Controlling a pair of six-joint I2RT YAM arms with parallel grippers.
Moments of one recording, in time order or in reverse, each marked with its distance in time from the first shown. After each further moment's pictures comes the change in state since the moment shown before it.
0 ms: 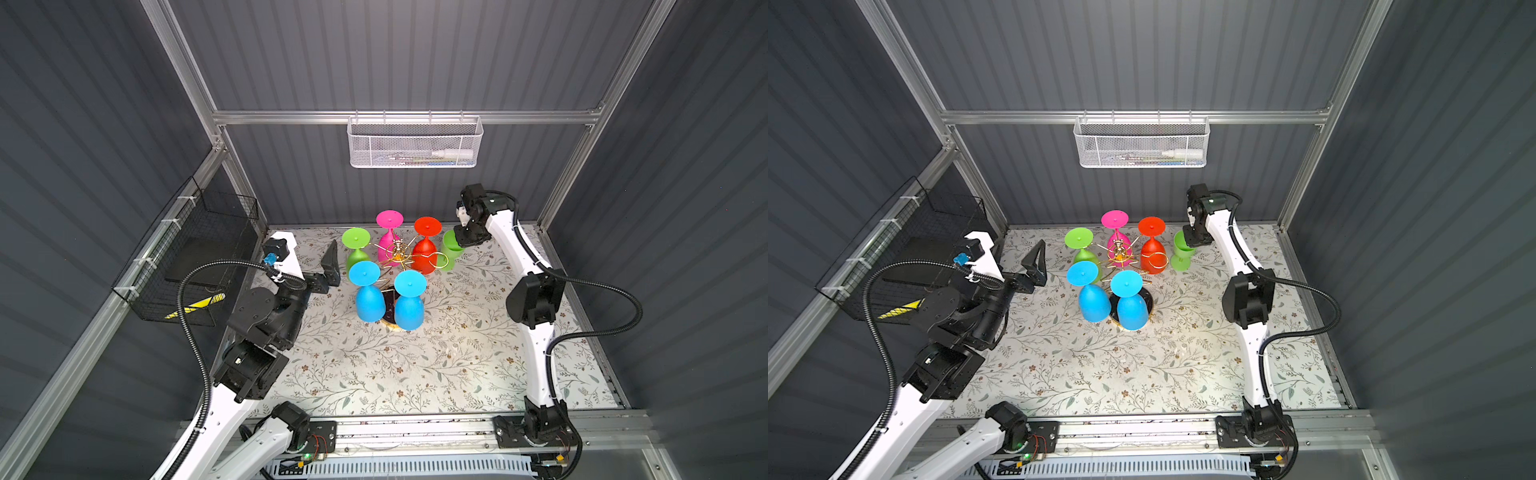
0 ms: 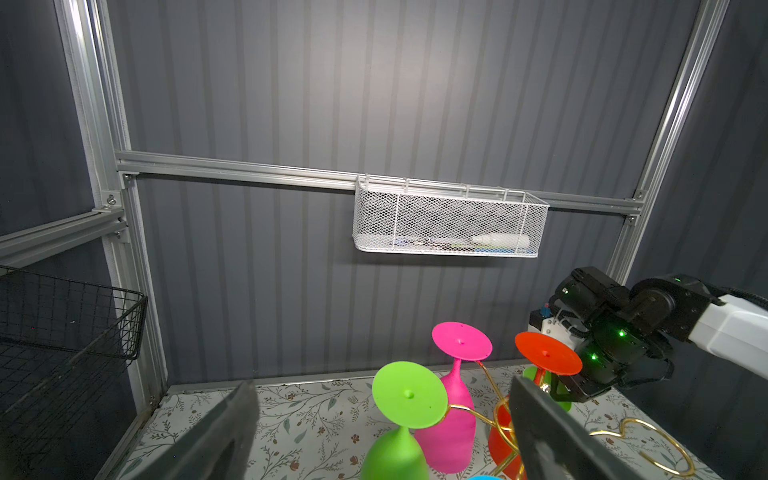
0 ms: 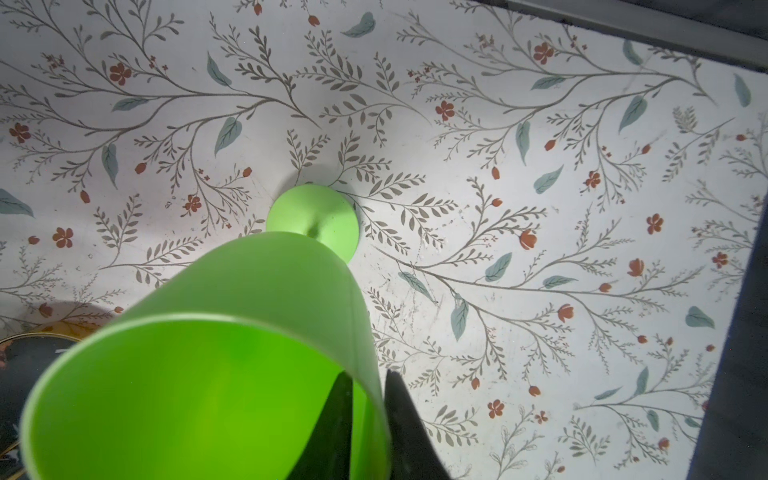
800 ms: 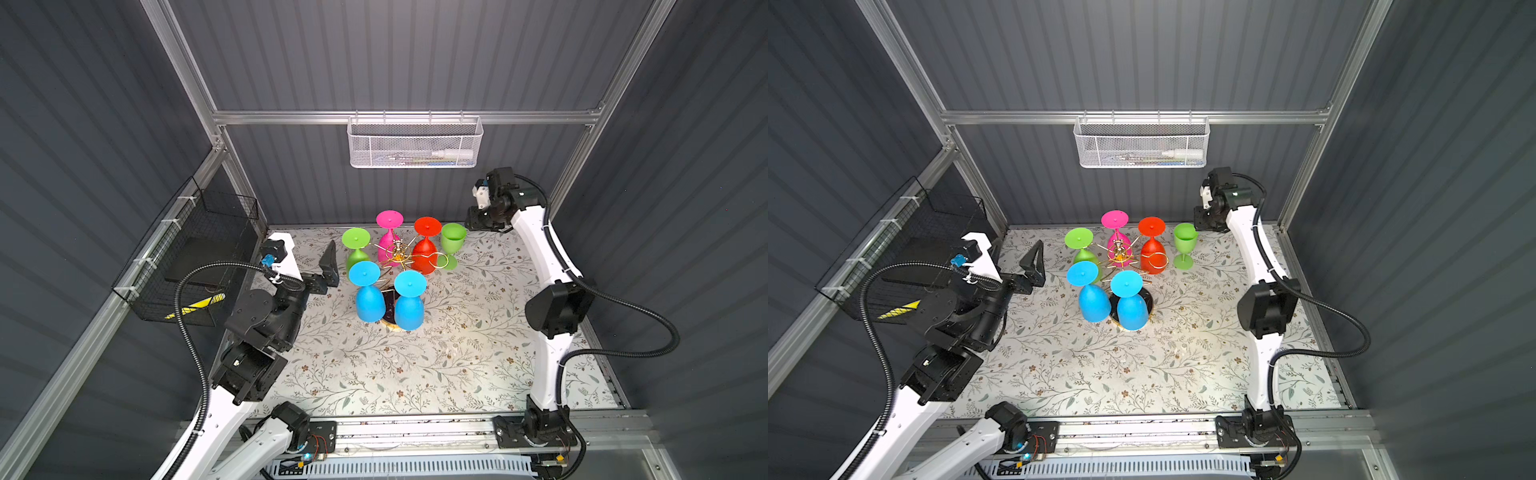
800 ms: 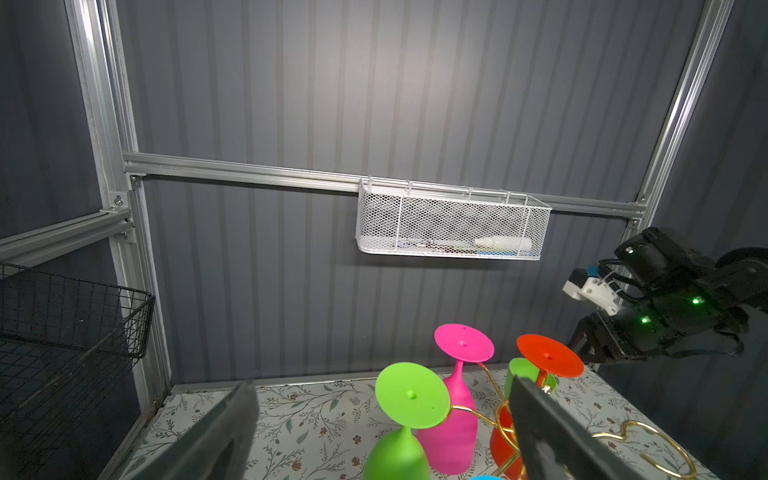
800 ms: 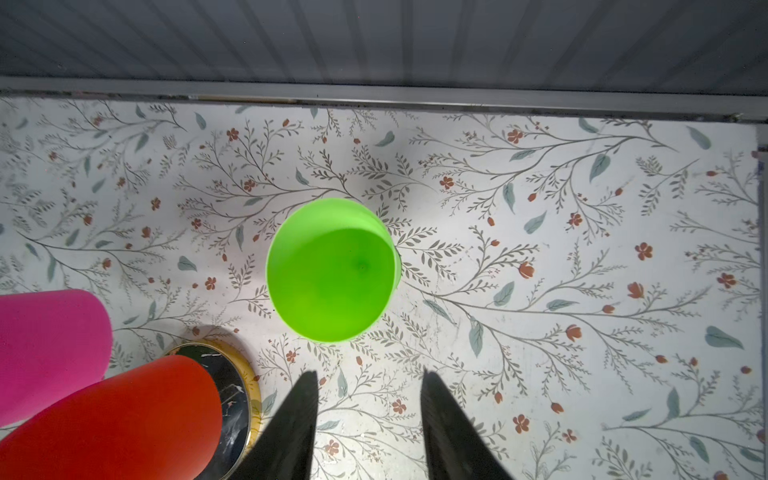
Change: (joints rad) left arm 0.000 -0.012 0.000 -0.003 -0.011 0.000; right arm -0.084 -0.230 -0.120 0.144 -0.198 0.096
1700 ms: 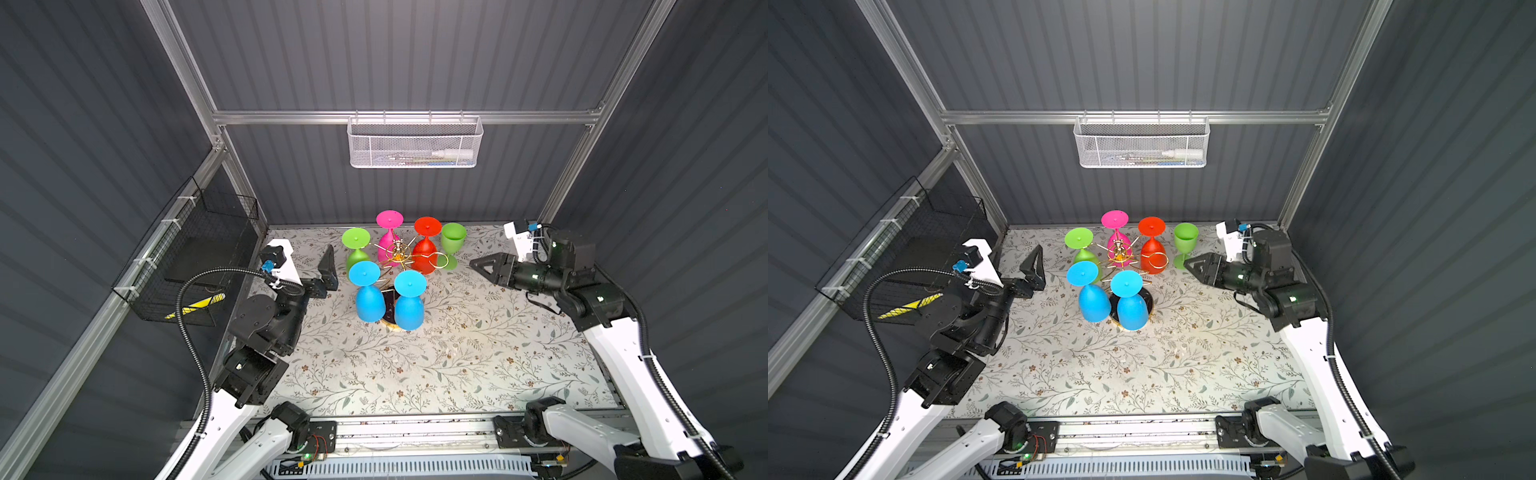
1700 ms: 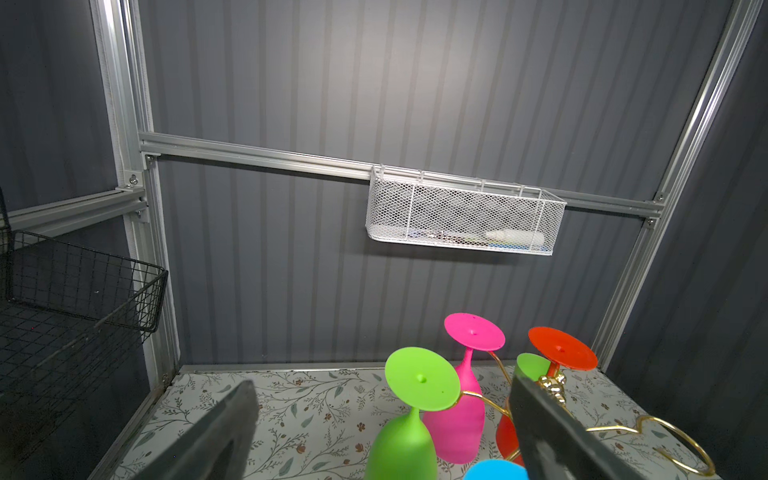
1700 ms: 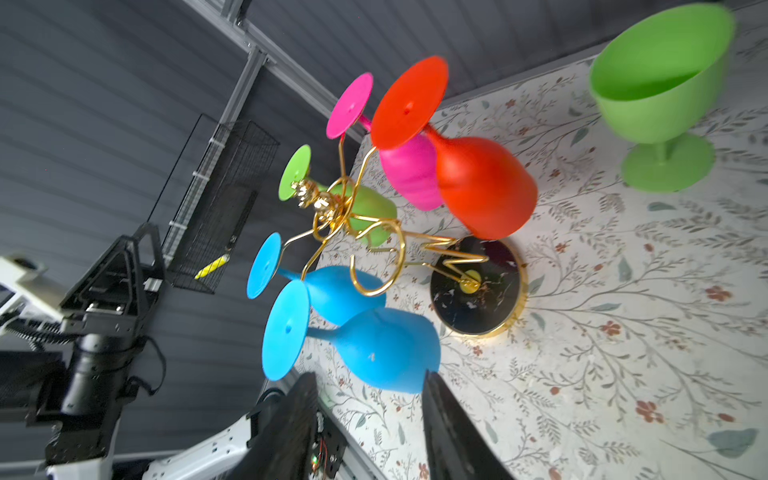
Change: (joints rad) left arm 0.000 -0.027 -0.066 0.013 -0.031 -0.028; right arm 0.090 -1.071 -1.100 0.502 -0.532 0.462
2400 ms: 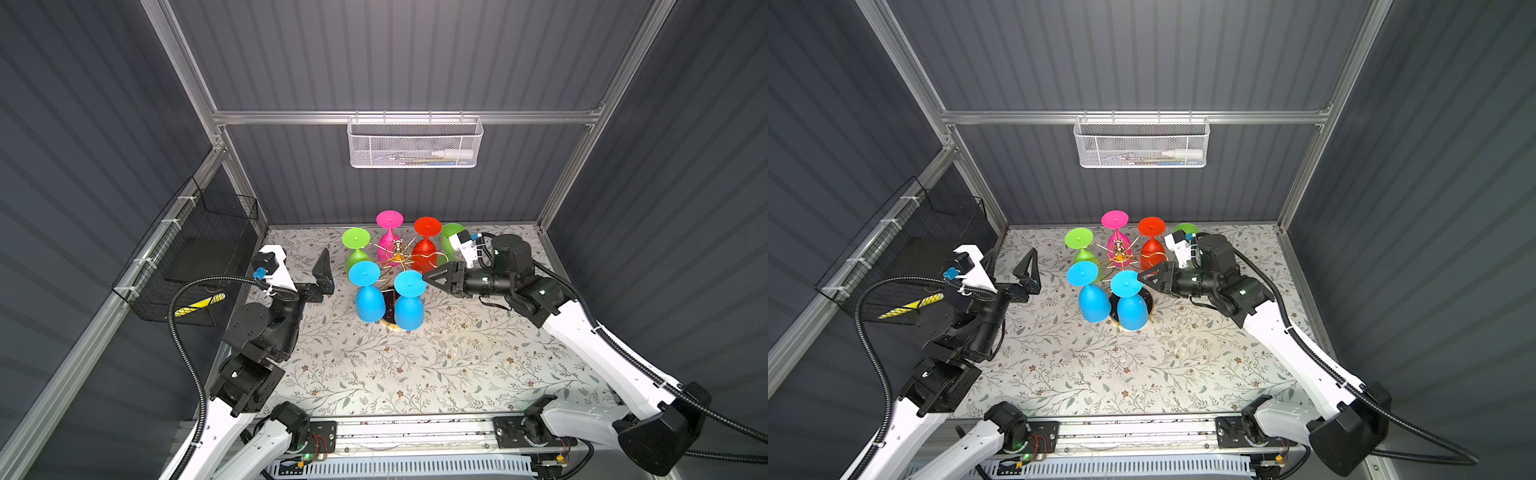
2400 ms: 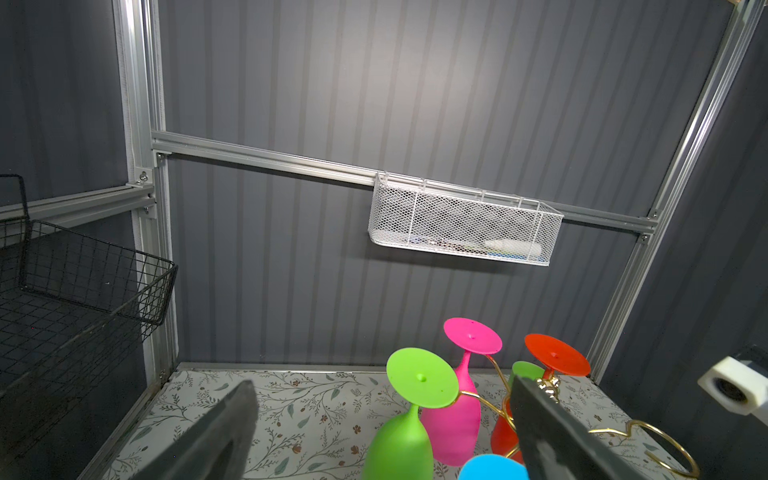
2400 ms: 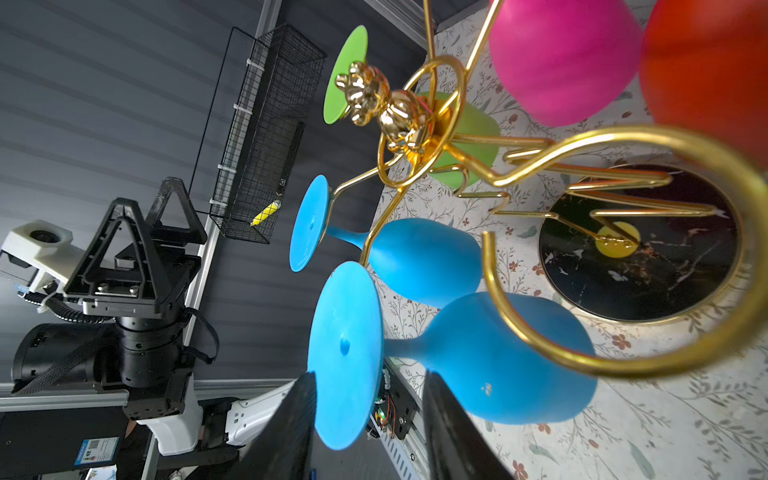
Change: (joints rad) left arm 0.000 -0.046 -0.020 -0.002 -0.011 -0.025; right arm 0.288 0.171 -0.061 0.266 0.006 0.224
